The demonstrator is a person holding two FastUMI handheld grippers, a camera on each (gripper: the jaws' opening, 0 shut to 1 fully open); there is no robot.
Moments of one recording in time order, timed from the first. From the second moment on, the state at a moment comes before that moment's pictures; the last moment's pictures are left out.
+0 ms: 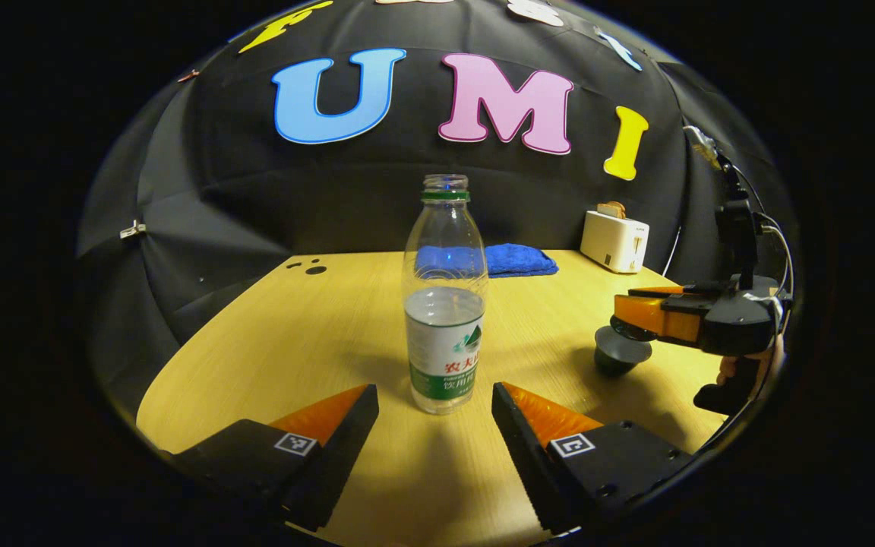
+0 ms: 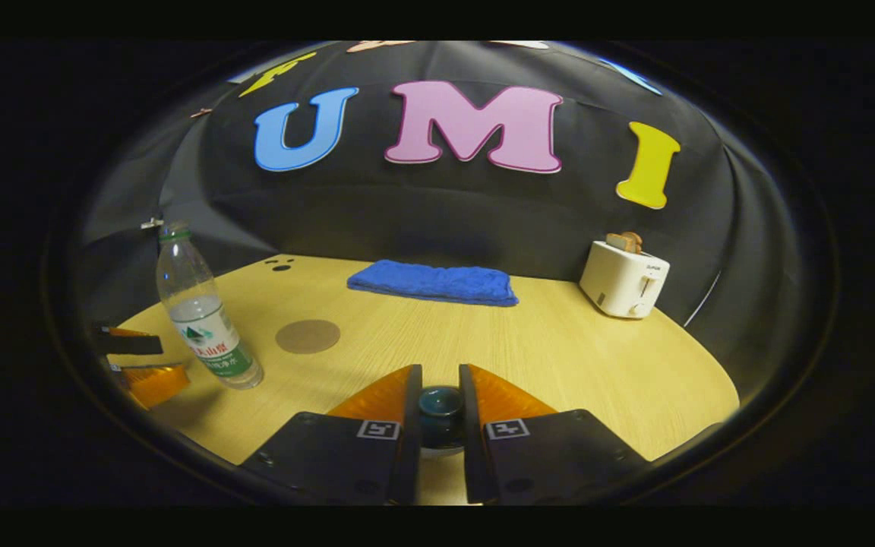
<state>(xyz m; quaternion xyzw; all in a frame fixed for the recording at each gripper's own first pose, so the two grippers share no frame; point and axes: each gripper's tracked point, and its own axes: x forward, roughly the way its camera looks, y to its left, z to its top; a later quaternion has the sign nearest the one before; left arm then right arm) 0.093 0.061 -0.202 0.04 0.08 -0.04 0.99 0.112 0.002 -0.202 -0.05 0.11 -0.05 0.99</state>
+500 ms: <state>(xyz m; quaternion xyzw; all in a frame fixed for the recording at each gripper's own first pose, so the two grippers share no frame) 0.165 0.050 -0.178 0.06 0.04 -0.05 1.00 0.088 -0.037 -0.181 -0.05 0.10 -0.08 0.99</state>
